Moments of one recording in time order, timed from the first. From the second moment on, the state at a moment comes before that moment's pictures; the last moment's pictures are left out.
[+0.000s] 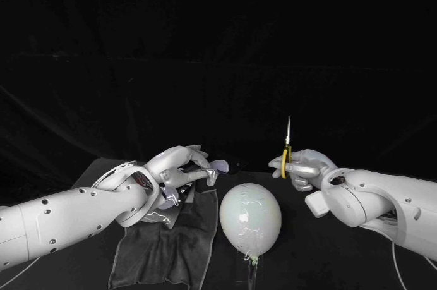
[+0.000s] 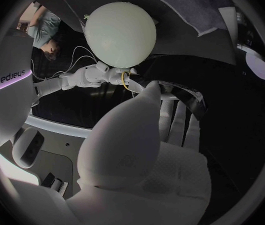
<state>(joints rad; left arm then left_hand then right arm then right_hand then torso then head) 1.31 -0.88 -0.07 1.48 -1.21 -0.47 0.29 1.75 0.00 0.26 0.29 0.04 1.01 0.14 0.33 0.21 1.08 0.16 0.06 0.06 0.63 0.17 0.09 0.15 0.16 0.27 0.28 0.13 0.05 1.41 -0.82 -0.16 1.51 -0.26 -0.43 0.00 1.30 -0.02 0.62 0.10 0.05 0.95 0.10 0.32 0.56 1.14 0.15 0.41 0.46 1.46 -0.06 1.26 0.95 0.03 1.46 0.05 1.46 1.31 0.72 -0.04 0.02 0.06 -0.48</state>
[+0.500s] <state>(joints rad) 1.37 -0.83 -0.07 1.49 -1.29 -0.48 0.31 1.74 -0.03 0.30 0.29 0.05 1.01 0.14 0.34 0.21 1.08 0.16 0.06 0.06 0.63 0.17 0.09 0.15 0.16 0.27 0.28 0.13 0.04 1.42 -0.83 -0.16 1.54 -0.15 -0.36 -0.04 1.26 -0.04 0.57 0.11 0.05 0.94 0.10 0.29 0.55 1.16 0.13 0.33 0.42 1.46 -0.05 1.26 0.94 0.03 1.47 0.06 1.45 1.31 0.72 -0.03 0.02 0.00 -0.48</state>
